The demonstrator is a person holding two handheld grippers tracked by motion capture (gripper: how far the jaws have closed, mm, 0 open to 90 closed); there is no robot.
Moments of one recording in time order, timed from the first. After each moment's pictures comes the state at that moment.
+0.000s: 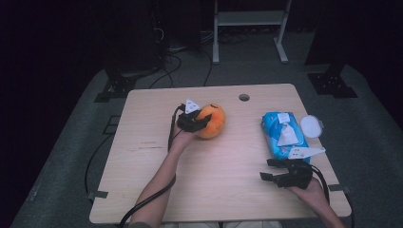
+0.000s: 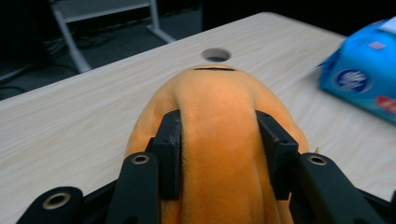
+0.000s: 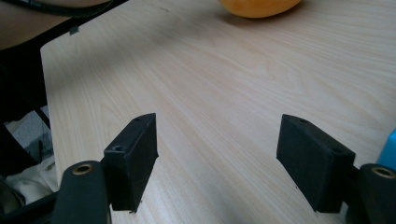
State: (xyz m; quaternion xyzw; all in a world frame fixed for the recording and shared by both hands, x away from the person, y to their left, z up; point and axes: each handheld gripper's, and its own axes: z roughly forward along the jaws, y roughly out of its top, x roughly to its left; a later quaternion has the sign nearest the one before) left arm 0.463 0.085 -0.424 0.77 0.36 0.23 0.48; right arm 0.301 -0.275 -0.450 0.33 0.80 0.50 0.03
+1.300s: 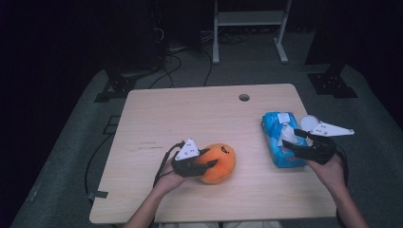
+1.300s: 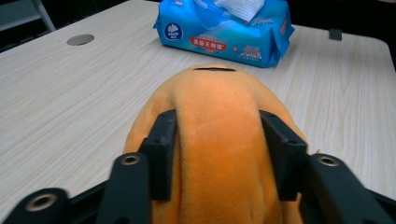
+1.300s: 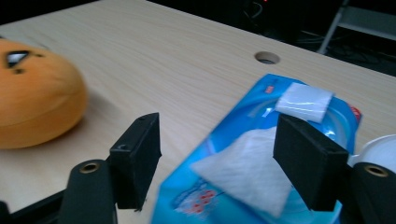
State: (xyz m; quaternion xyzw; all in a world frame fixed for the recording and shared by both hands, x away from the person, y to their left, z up) left arm 0.325 0.096 -0.428 0.83 0.19 0.14 0.50; right arm 0.338 -0.327 -0.401 0.38 0.77 0.47 0.23
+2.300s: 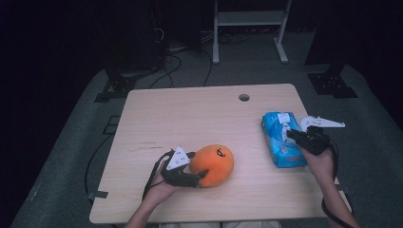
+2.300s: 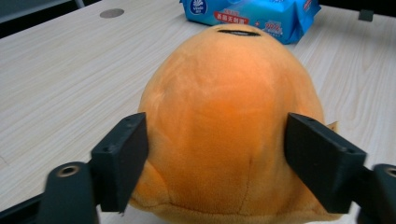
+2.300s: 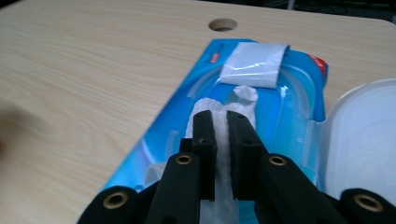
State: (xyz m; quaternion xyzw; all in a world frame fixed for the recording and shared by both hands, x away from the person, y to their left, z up) left arm 0.301 0.123 -0.435 0.83 0.24 0.17 0.48; right arm 0.374 -0.335 -0.427 0.49 0.73 0.44 0.21
